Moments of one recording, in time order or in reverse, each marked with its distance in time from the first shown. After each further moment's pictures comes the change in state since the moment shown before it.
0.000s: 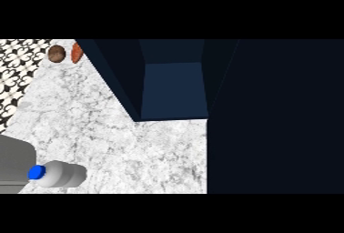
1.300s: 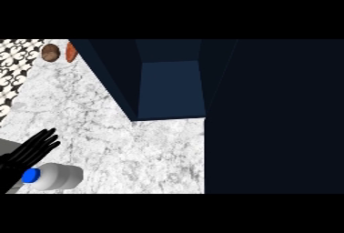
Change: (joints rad) left arm -0.346 -0.336 -0.009 0.308 -0.759 -0.002 -0.128; right arm 0.121 -0.016 -0.011 0.022 -0.061 0.095 -0.133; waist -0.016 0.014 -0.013
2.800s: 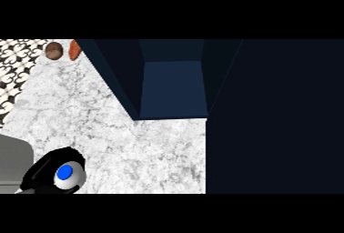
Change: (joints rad) left arm -0.143 0.034 -0.183 0.590 -0.167 0.133 -0.416; right arm 0.146 -0.053 -0.054 0.011 -0.060 0.042 -0.140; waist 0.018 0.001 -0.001
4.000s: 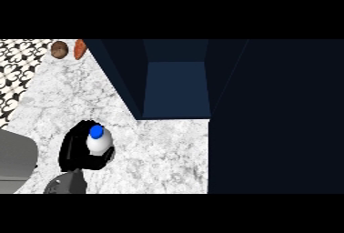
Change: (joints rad) left arm -0.069 -0.249 -0.019 -0.152 0.102 0.617 -0.175; right arm 0.093 -0.061 -0.111 0.000 -0.057 0.034 -0.059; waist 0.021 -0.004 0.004
